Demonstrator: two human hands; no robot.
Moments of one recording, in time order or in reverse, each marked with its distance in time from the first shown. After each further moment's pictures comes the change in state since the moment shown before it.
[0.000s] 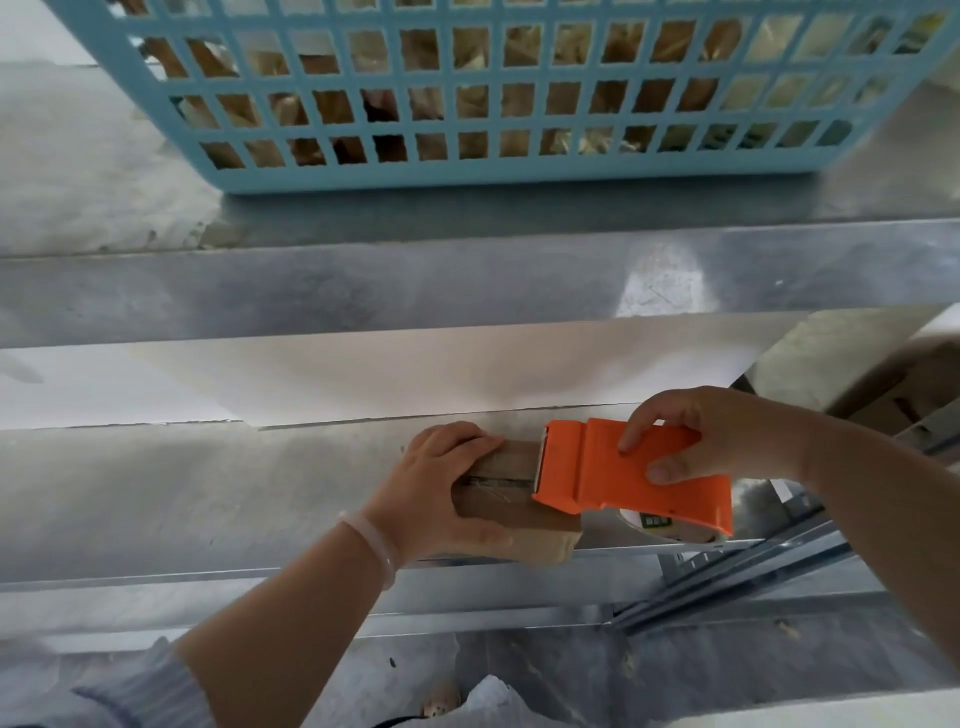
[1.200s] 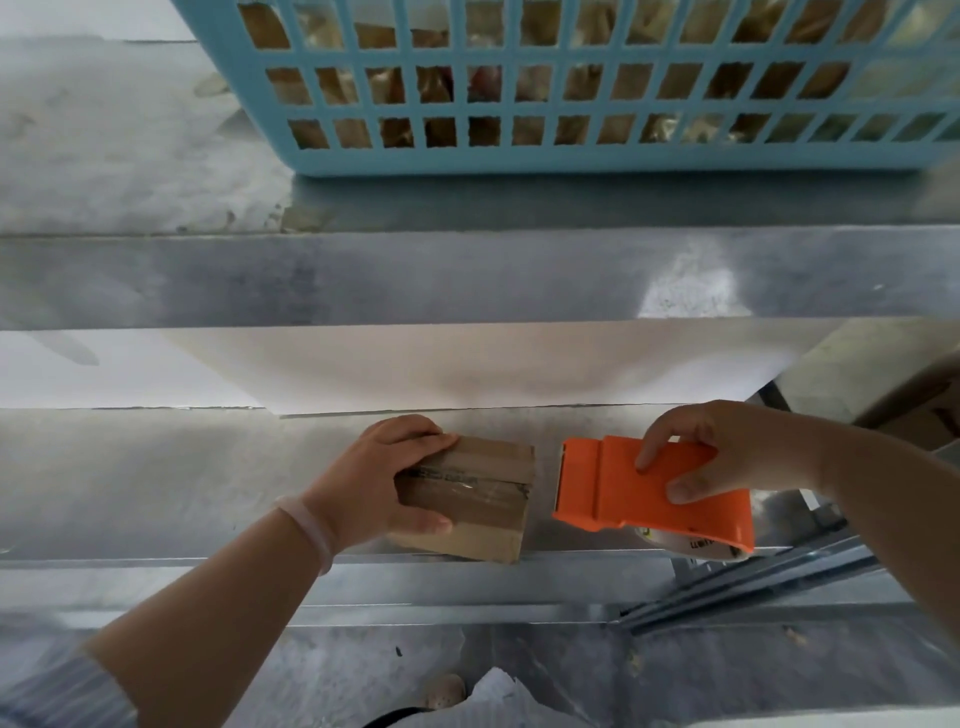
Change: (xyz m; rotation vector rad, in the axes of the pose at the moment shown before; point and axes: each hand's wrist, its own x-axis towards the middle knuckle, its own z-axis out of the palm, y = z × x) left_hand -0.029 -0.054 -0.045 -0.002 -0.067 -0.066; right_hand 0.016 0.000 0.008 -0.062 -0.061 0.060
